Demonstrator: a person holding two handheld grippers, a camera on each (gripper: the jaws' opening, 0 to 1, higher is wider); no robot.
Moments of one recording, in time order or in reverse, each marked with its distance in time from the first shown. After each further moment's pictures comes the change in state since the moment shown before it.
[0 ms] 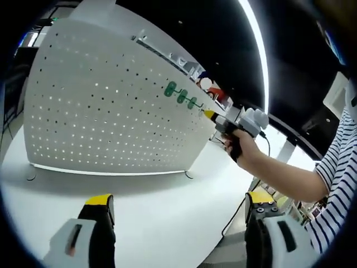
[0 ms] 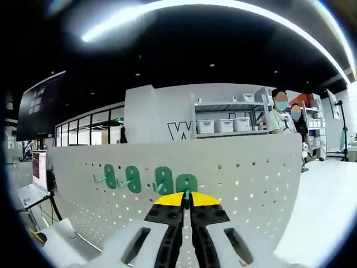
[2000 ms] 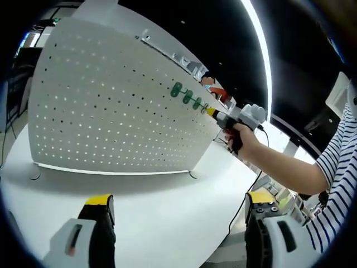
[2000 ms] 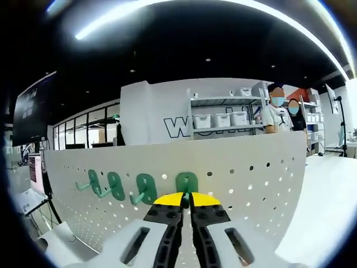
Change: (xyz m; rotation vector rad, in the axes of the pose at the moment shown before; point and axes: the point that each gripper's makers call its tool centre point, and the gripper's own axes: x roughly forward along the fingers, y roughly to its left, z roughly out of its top) left arm -0.010 0.009 0.001 -0.005 -0.010 0.027; right arm 0.018 -0.019 0.006 0.051 0.043 -0.020
